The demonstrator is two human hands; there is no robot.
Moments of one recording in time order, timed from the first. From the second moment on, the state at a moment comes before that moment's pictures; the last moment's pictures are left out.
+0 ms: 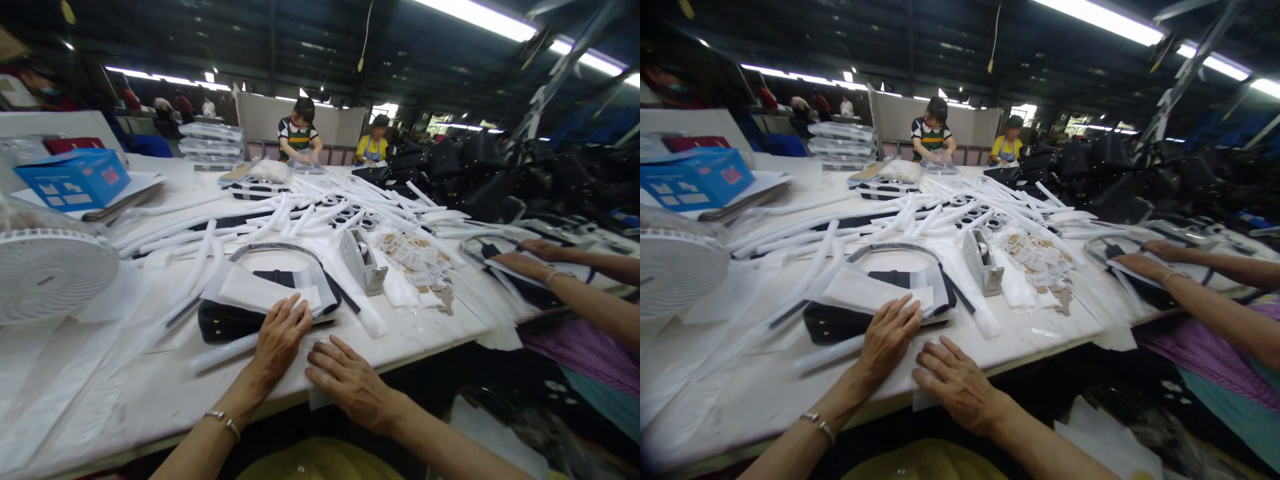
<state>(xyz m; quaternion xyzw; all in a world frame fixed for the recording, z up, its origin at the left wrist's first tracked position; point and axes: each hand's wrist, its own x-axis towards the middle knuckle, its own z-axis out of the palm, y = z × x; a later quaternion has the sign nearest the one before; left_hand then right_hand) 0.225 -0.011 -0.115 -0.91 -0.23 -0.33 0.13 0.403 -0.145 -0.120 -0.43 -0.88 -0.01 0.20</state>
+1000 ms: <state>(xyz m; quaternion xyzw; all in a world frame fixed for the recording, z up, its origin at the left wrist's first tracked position) 0.222 -0.020 -0.121 -0.89 -0.27 -0.36 0.06 0.411 -0.015 -0.044 -0.42 -0.82 0.22 0.33</state>
